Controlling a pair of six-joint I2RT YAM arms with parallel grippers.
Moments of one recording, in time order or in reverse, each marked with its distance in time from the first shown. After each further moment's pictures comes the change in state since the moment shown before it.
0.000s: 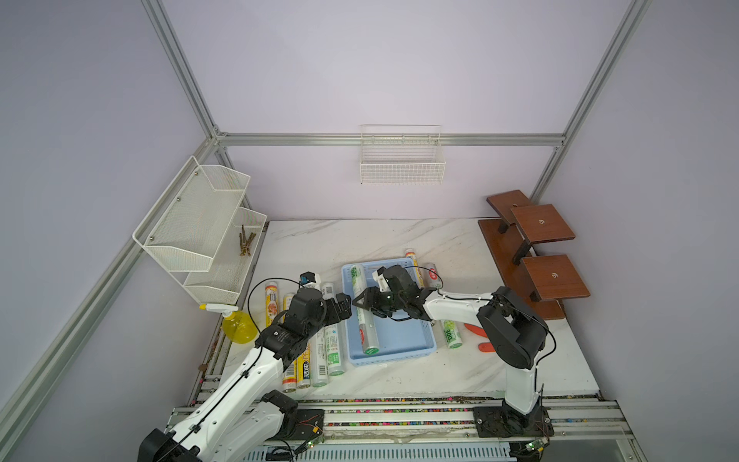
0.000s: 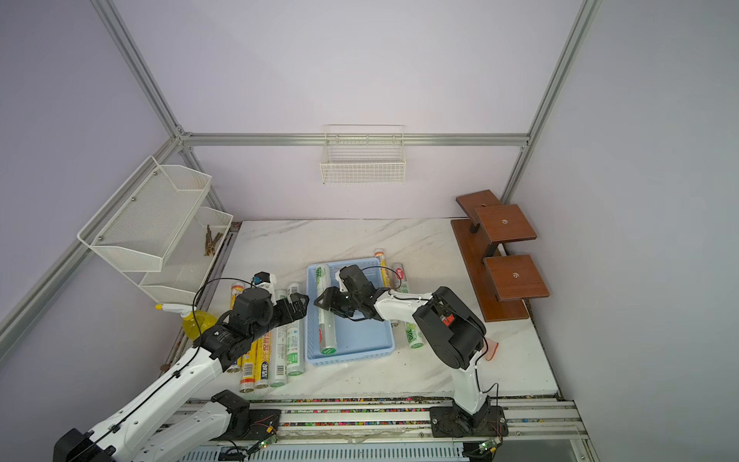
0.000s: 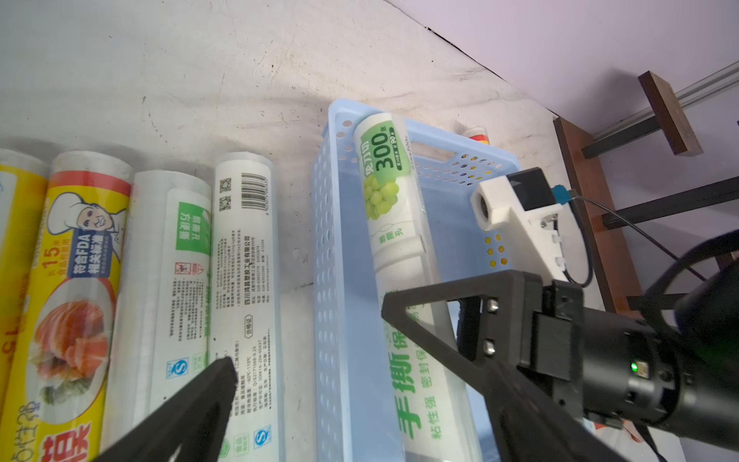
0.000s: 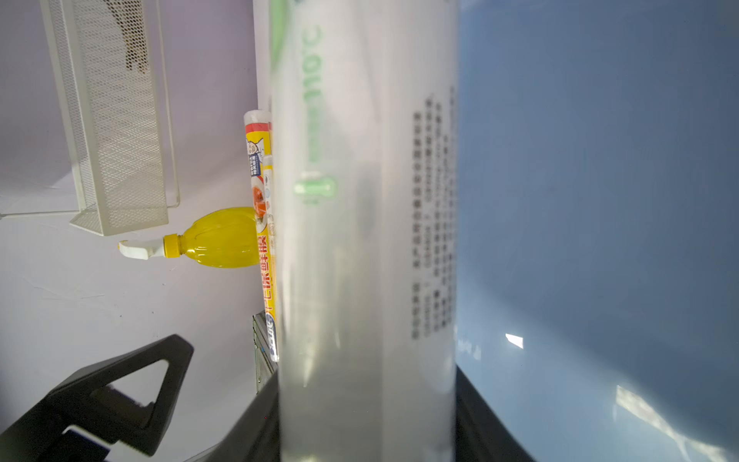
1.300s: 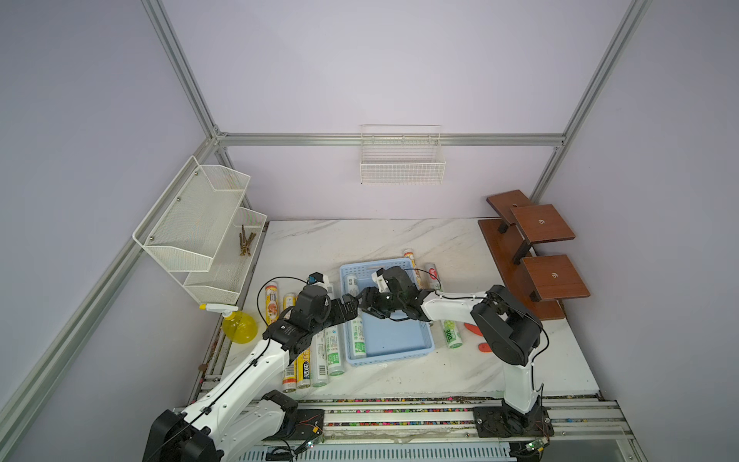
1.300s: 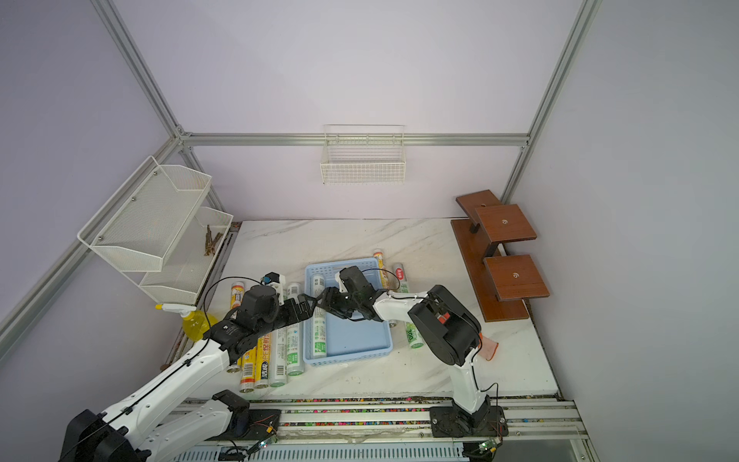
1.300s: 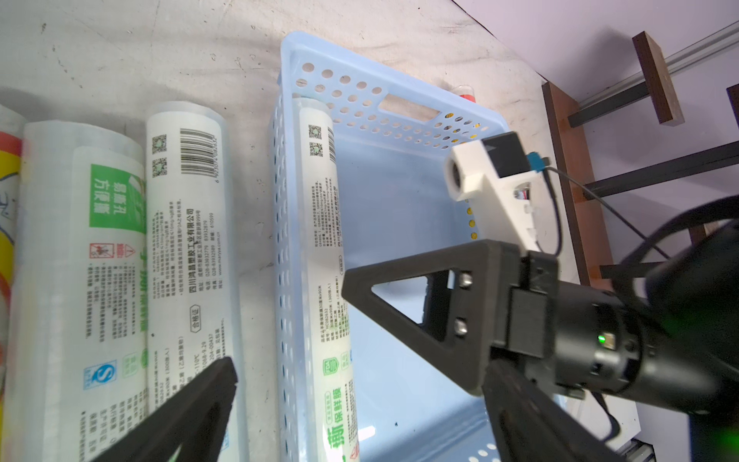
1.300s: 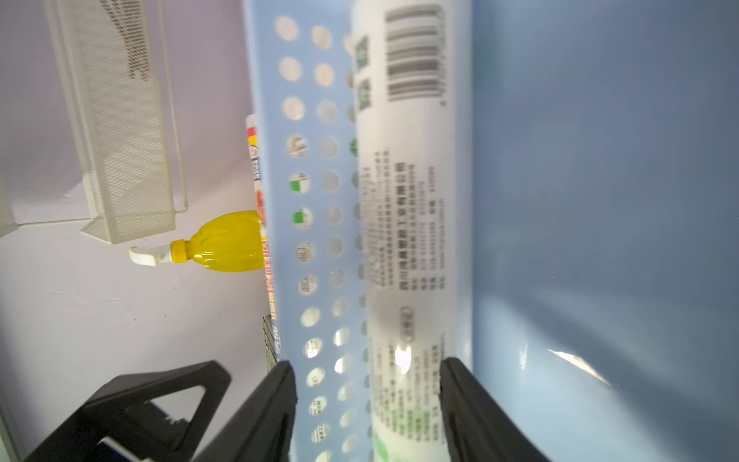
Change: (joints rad) left arm 0.000 0.083 0.001 0.041 0.109 -0.034; right arm -0.011 -0.022 -0.015 0.045 -0.021 0.023
